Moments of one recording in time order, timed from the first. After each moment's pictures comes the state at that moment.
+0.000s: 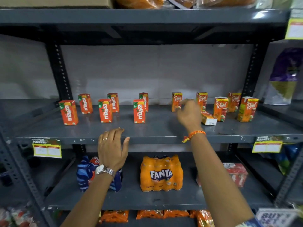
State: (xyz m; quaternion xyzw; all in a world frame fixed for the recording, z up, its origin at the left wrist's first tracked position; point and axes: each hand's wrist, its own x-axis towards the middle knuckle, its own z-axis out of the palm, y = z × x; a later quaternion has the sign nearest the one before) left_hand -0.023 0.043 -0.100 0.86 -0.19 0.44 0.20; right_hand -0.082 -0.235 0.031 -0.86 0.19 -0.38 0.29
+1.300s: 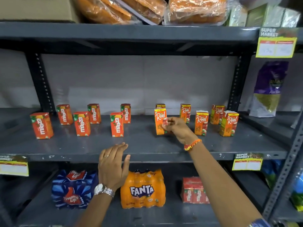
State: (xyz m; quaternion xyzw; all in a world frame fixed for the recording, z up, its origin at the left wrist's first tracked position) left_hand -0.052 -0.048 -0.103 0.84 -0.24 0.43 0.22; right_hand -0.065 -0.320 0.019 -0.73 0.04 -0.15 0.66
